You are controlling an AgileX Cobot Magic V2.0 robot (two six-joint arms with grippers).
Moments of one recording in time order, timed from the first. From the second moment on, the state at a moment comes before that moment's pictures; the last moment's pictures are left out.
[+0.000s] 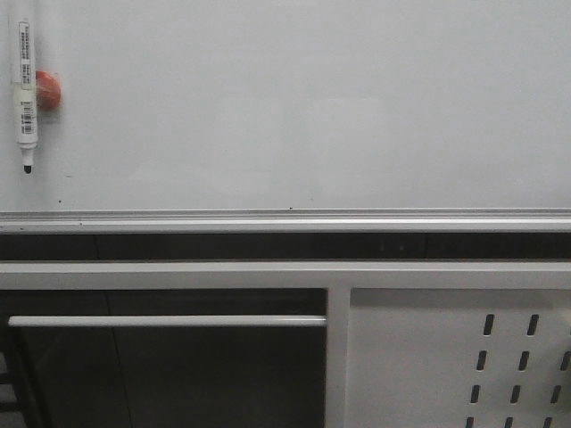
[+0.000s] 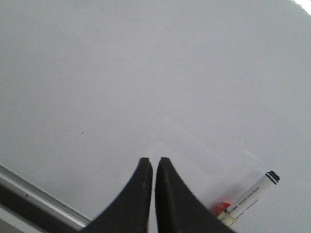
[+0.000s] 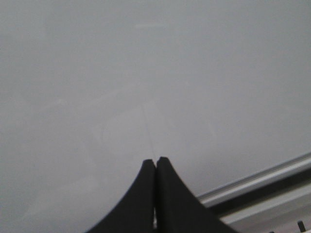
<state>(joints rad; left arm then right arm) -0.02 -0.01 -0.01 -0.54 -0.12 -0.03 -0.11 -0.01 -0.10 0.01 0.15 0.43</state>
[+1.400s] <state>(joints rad) -0.22 0.41 -0.74 -0.18 0.31 0.03 -0.10 0.38 -0.89 0.33 0.84 -0.16</state>
